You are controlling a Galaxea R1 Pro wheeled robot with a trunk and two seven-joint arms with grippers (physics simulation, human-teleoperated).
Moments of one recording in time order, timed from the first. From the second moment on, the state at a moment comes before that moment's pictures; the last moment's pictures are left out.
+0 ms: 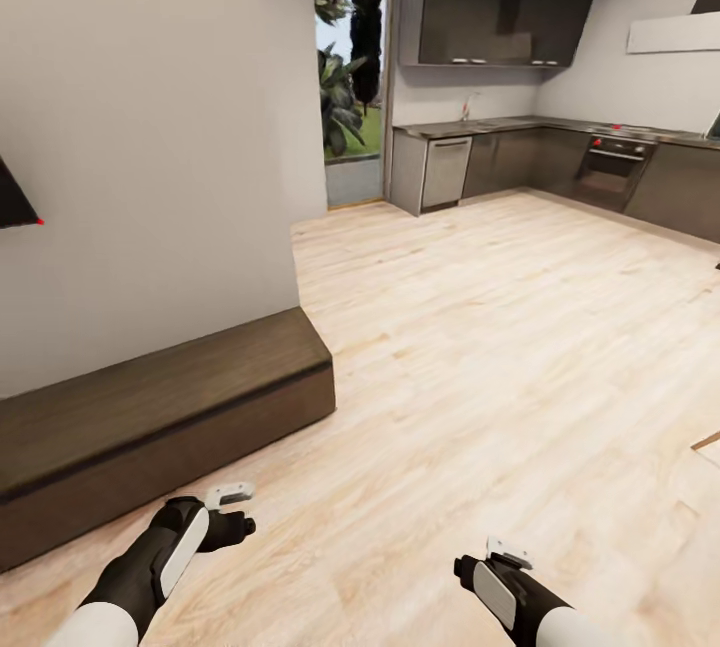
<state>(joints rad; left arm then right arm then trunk) -0.51 0.10 -0.07 -0.75 0.31 0.73 0.09 -0.59 0.02 0.33 -0.23 -0.69 0.20 -0.37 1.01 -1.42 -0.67</state>
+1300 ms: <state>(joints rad) -0.51 0.10 -0.07 -0.75 0.31 0.73 0.09 -0.59 0.02 0.33 -0.23 -0.69 0.20 -0.37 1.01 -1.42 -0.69</state>
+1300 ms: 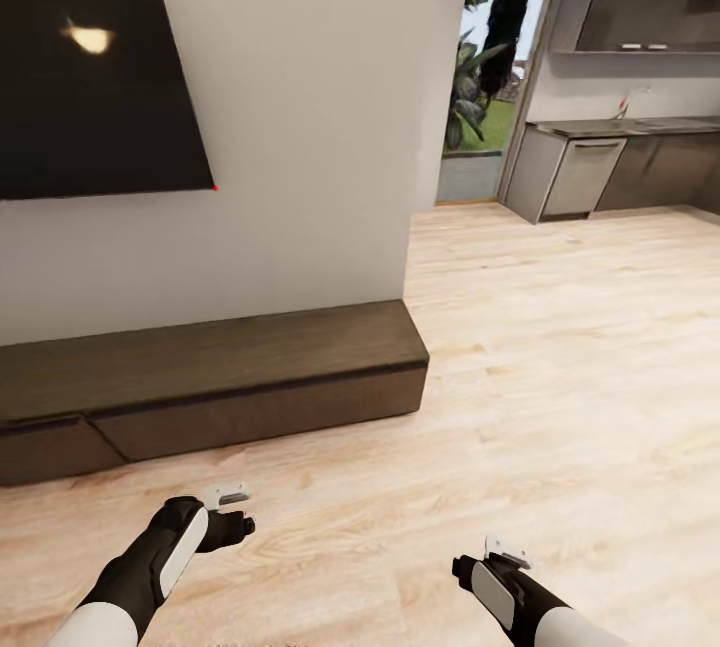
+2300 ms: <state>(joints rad) -0.51 0.10 -0.07 -0.75 0.31 0.73 0.09 -0.57 0.02 0.33 -0.23 -0.70 0.08 -0.36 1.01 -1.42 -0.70</state>
